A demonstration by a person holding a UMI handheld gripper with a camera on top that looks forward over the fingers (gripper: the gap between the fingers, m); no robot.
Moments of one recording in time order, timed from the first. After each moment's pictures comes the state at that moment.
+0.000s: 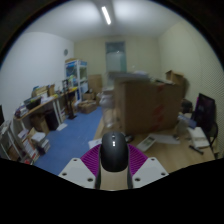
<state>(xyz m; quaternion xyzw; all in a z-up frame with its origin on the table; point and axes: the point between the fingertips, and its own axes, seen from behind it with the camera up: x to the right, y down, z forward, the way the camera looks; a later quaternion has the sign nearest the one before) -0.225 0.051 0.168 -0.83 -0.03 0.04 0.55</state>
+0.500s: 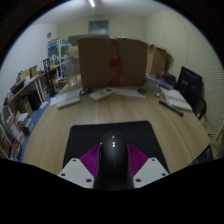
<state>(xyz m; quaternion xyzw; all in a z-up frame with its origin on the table) -0.028 -0.057 0.003 -0.90 0.02 -0.02 0.44</state>
